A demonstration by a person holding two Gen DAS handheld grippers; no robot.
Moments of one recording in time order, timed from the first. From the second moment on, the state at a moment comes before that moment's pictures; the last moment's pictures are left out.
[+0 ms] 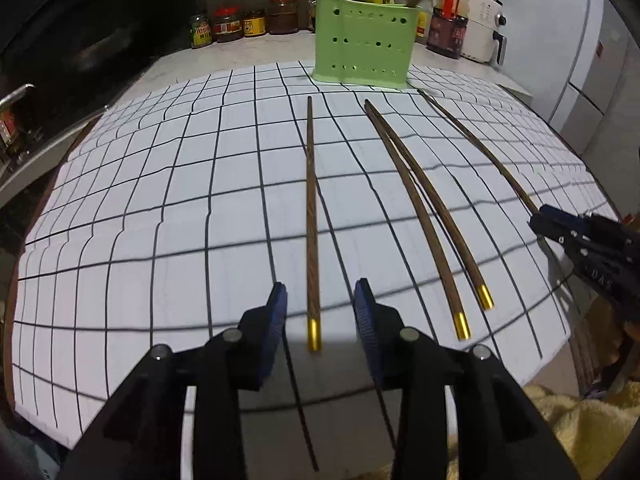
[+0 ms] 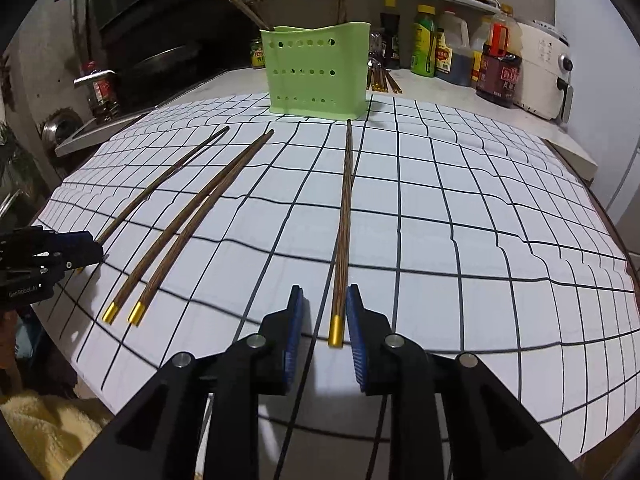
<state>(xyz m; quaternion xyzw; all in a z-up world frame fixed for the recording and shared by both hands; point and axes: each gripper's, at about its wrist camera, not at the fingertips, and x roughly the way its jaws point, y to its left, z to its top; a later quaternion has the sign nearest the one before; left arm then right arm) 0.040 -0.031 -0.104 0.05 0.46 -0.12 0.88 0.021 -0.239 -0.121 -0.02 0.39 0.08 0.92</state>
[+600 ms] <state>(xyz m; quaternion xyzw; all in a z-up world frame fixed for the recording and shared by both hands) 0.033 -0.030 -0.105 0.07 0.45 -0.07 0.89 0.009 -0.241 -0.123 -0.01 0.38 0.08 0.92</state>
